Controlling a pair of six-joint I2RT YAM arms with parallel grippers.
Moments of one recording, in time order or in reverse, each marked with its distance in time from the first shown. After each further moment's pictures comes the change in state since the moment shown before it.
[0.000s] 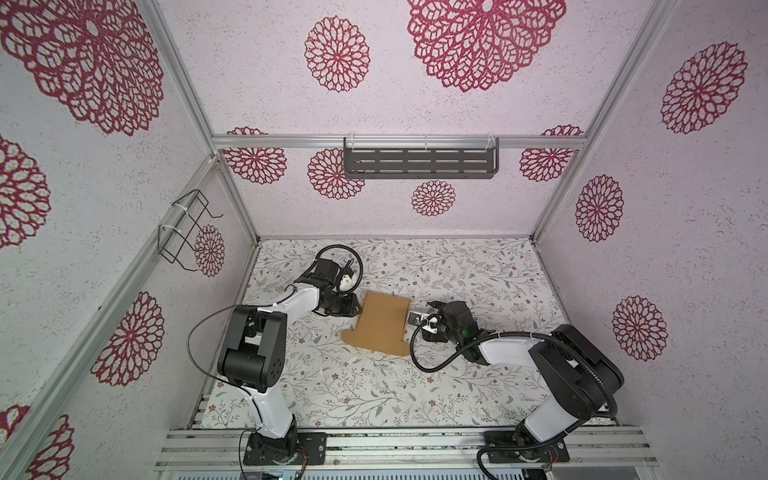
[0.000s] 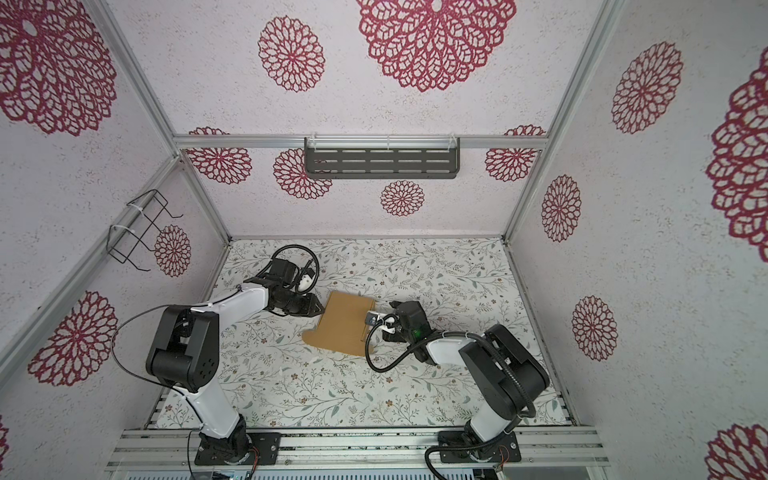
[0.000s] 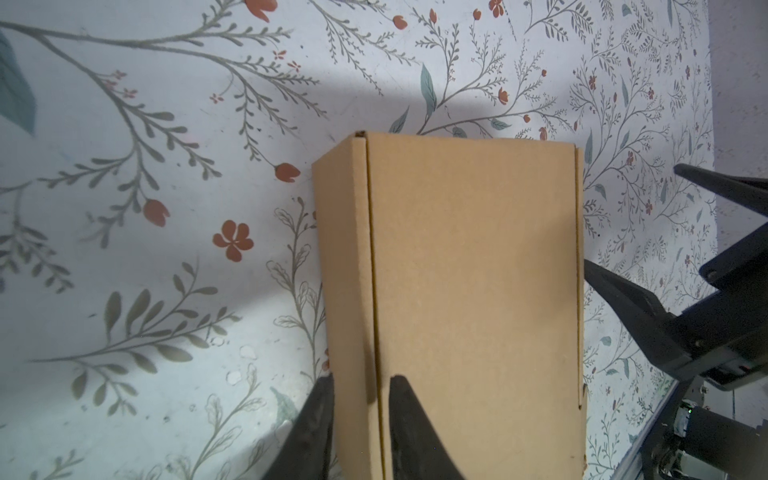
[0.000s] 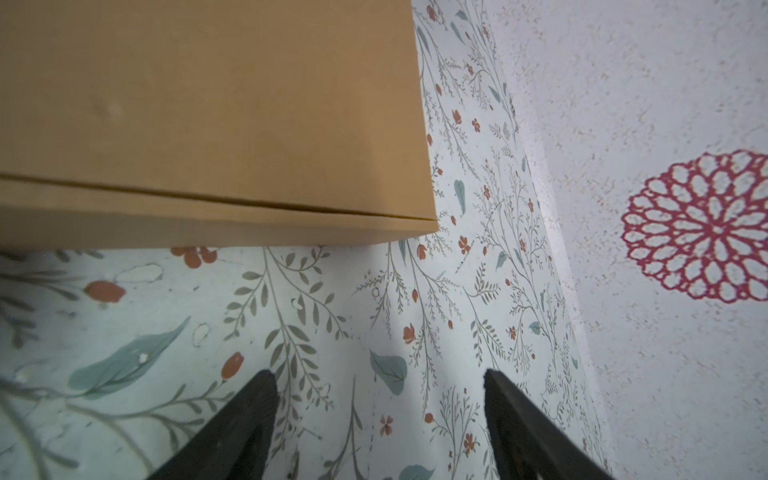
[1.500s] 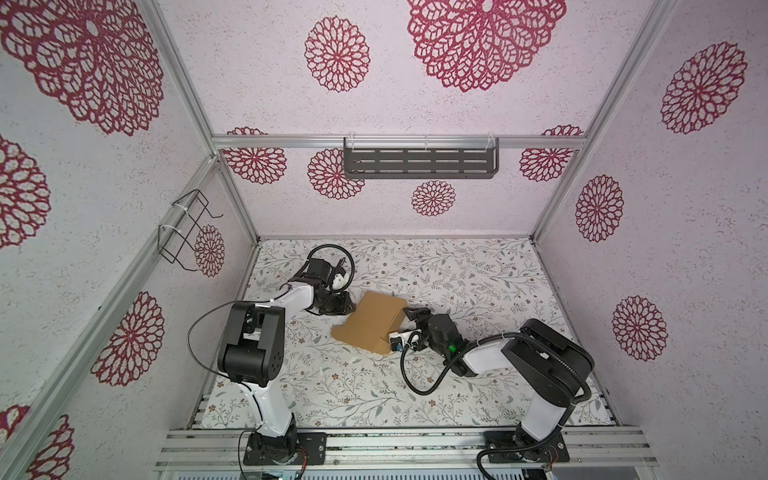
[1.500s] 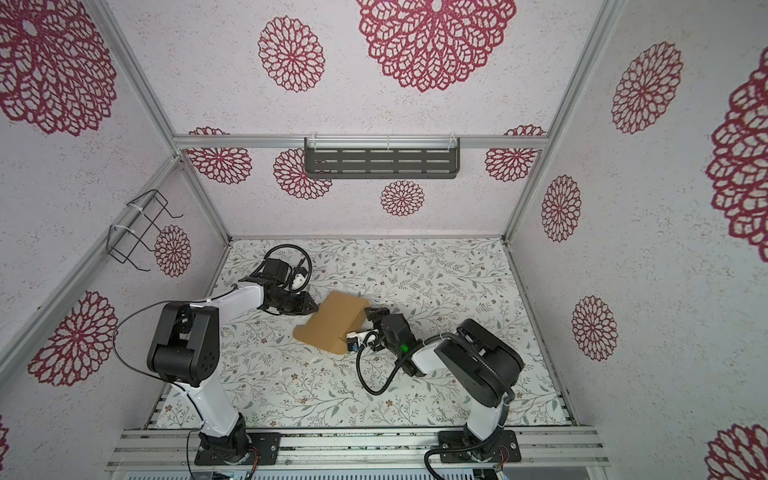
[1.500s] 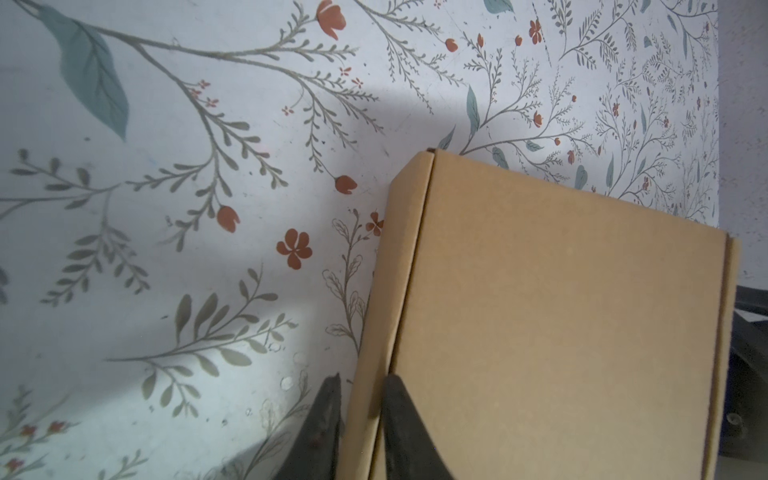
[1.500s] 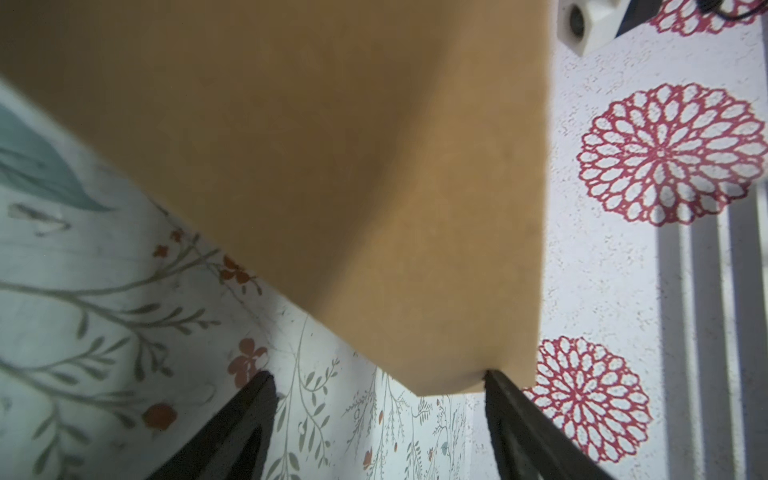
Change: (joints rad) left arm 0.054 0.037 0.004 0.017 0.012 0.009; right arm 0.159 0.110 -0.027 0.288 0.046 -0.374
